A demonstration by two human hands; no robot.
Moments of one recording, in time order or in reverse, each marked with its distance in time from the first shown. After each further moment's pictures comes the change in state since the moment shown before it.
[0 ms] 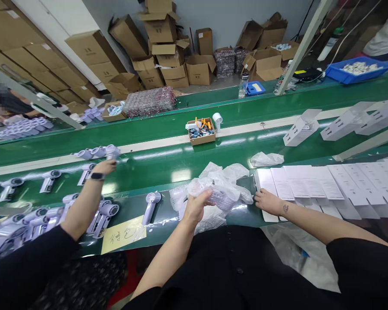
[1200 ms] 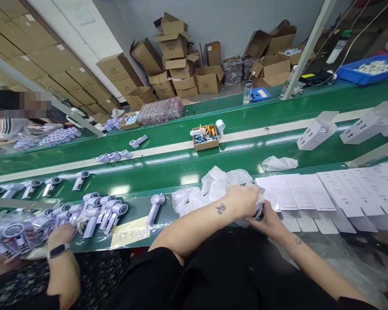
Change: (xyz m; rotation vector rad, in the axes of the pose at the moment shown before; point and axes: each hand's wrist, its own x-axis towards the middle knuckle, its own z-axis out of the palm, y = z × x) left_hand -0.015 0.014 0.146 1.861 -0.682 0.472; right_hand -0.016 -0.063 0.016 1.093 0.631 0.680
